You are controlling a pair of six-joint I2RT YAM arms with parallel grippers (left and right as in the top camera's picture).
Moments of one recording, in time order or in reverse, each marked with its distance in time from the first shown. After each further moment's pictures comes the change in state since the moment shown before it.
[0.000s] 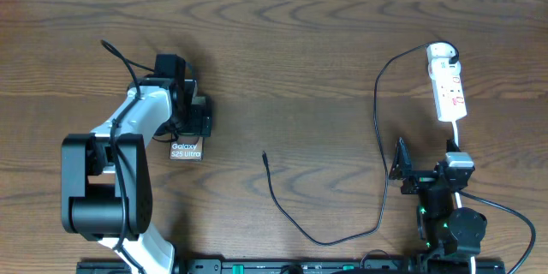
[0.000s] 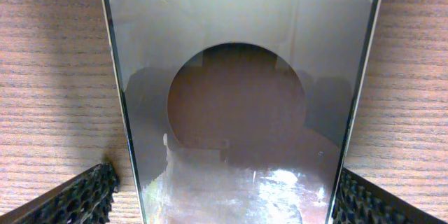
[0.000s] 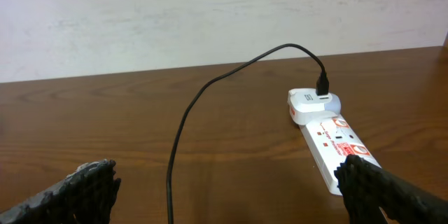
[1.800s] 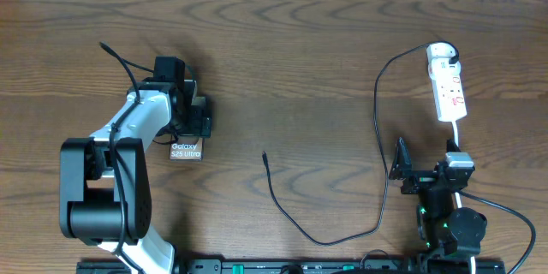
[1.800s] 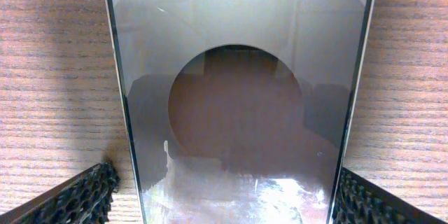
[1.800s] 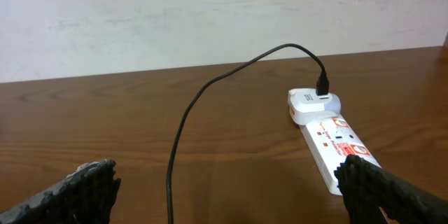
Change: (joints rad) left arm 0.000 -0.021 -0.034 0.042 -0.001 0.007; right arm 0.000 0.000 0.000 0.000 0.000 0.000
